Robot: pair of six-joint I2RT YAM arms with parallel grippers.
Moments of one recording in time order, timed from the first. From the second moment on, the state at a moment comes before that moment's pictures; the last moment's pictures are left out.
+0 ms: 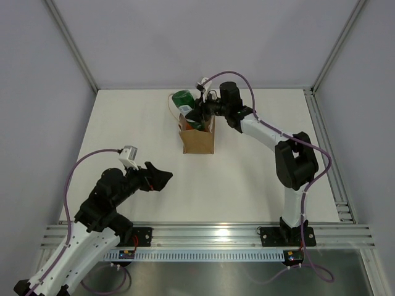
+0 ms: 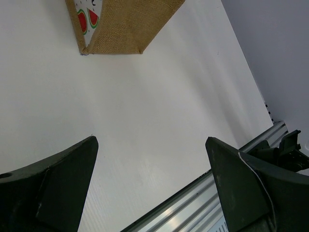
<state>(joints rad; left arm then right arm) -0.55 0.36 0.50 -0.45 0.11 -0.60 0.51 1.96 1.55 0.14 -0.66 -0.04</state>
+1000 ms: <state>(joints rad) -0.55 0.42 0.45 -0.39 0.10 -0.59 0.47 1.84 1.62 -0.07 -0.91 -0.23</state>
